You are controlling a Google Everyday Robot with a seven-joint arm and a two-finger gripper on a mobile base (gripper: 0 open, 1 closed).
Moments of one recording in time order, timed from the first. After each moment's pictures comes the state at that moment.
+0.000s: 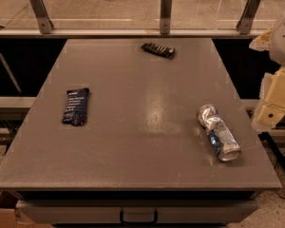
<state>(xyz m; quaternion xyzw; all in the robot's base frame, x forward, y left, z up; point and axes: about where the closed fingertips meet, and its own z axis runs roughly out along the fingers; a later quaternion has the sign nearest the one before) 0.438 -0.216 0.977 -0.60 0.78 -0.04 0.16</state>
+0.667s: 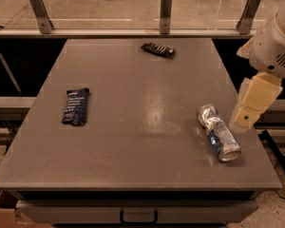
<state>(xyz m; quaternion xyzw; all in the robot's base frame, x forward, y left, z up) 0.448 -0.197 0.958 -0.58 0.80 -0.02 0.17</state>
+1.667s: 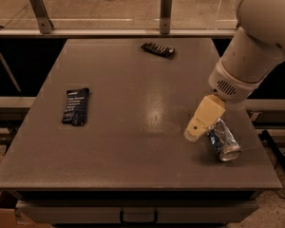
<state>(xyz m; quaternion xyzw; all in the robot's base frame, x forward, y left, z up) 0.469 -0.165 0.870 -0.42 0.90 0.01 0.11</state>
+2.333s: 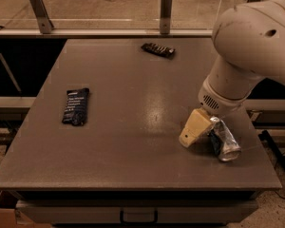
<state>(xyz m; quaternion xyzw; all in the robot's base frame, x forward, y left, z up) 0.467 -0.164 0.832 -0.35 0.93 -0.01 0.09</state>
